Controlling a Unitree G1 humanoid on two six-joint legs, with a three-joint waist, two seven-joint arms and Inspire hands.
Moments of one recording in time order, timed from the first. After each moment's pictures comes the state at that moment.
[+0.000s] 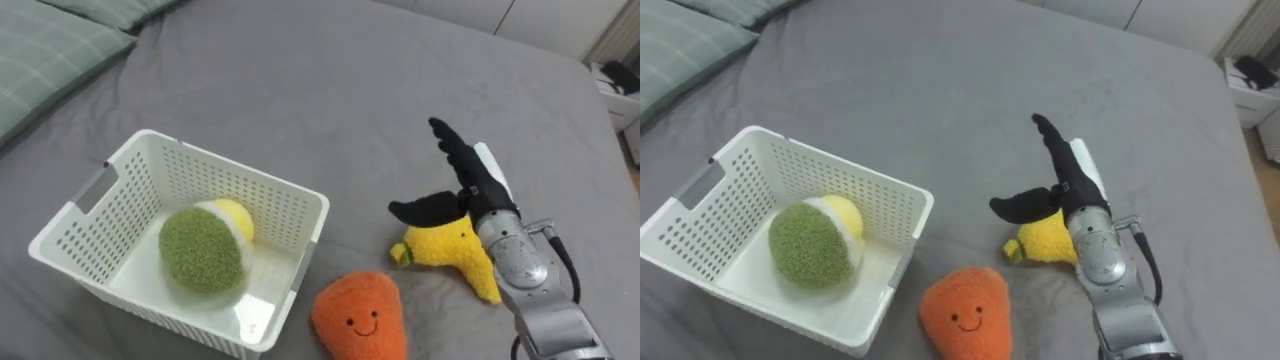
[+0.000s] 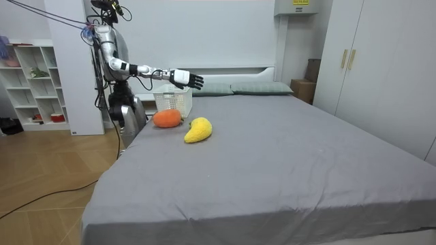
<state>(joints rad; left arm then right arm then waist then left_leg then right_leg) 0.21 0.20 0.12 1.06 0.19 0.06 0.21 -0.14 -0.32 0.08 0.29 -0.12 0.05 -0.08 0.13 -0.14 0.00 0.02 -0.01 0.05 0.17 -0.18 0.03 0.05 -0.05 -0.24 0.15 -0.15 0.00</state>
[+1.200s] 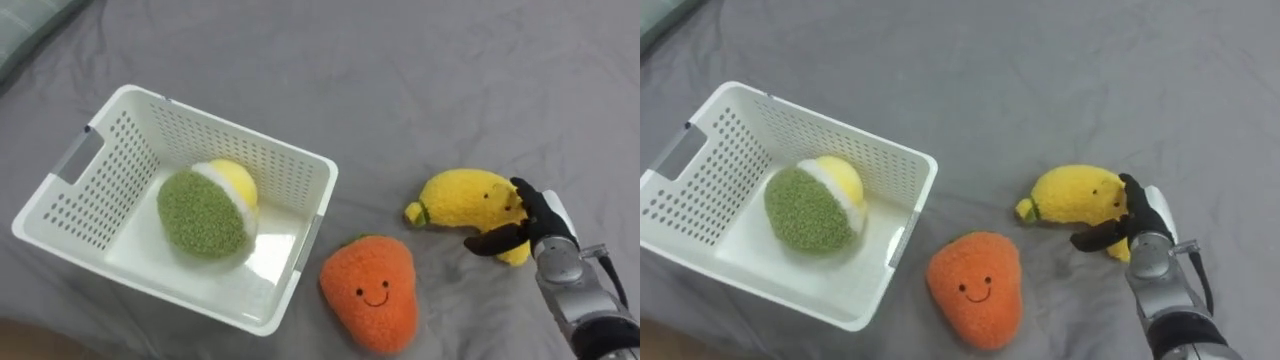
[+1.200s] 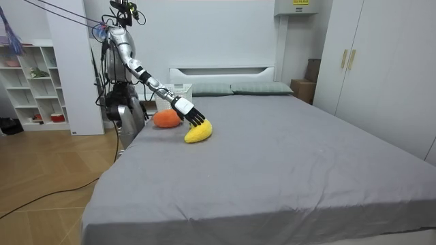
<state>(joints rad) 0.08 0.26 0.03 1.08 0.07 0.03 0.18 -0.43 -0.43 0.10 1.05 -0.12 0.00 -0.16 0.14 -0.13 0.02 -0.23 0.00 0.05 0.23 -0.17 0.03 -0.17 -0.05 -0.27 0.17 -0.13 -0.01</state>
